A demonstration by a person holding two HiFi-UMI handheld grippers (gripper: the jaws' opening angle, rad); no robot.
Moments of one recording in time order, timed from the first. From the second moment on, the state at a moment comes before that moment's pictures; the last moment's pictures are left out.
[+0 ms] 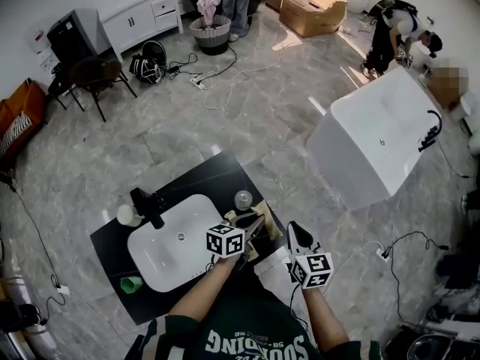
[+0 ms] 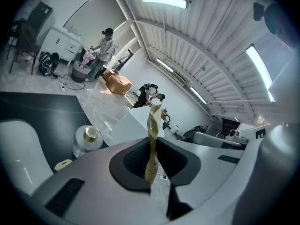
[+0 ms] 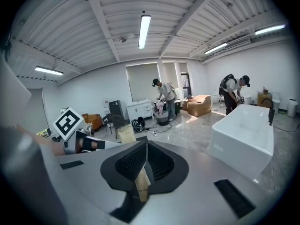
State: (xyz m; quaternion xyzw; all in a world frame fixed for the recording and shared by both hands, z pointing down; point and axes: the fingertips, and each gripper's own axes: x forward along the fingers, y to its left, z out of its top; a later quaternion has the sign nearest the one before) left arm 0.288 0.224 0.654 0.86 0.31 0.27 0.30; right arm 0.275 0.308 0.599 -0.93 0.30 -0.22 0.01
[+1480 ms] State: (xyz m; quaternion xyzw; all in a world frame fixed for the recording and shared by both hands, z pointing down) left arm 0.282 0.228 0.788 0.76 0.21 0.45 0.40; right arm 0.286 0.320 0.609 -0.93 0.29 -0.24 0.01
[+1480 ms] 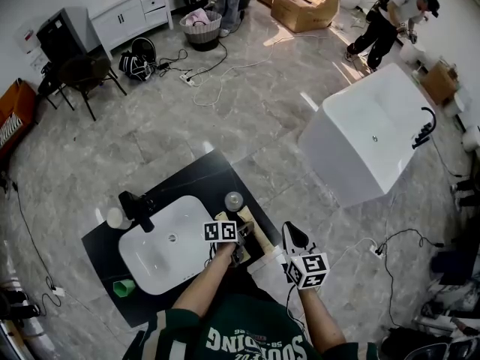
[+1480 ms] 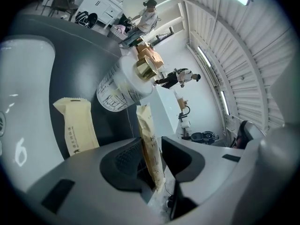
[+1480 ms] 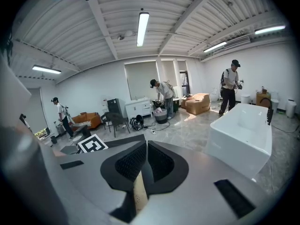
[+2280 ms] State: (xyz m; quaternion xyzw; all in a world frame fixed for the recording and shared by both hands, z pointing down) left arm 0.289 0.191 0.728 0.84 0.19 0.34 0.37; right arm 0.283 0.279 0.596 -0.91 0.35 -0.23 0.00
